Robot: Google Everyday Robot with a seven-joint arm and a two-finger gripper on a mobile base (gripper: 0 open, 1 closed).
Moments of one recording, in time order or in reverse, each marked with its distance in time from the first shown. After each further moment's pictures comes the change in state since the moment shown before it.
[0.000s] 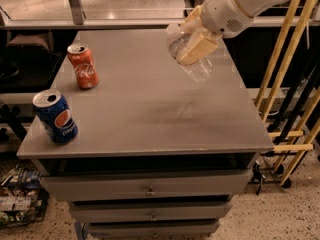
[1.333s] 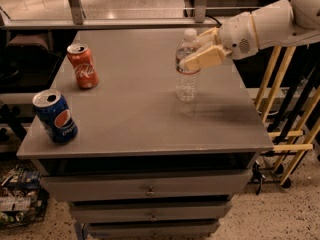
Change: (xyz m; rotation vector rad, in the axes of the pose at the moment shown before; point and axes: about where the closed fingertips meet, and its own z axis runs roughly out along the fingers) arm 0.041 -0.008 0.027 -0.078 -0.399 0.377
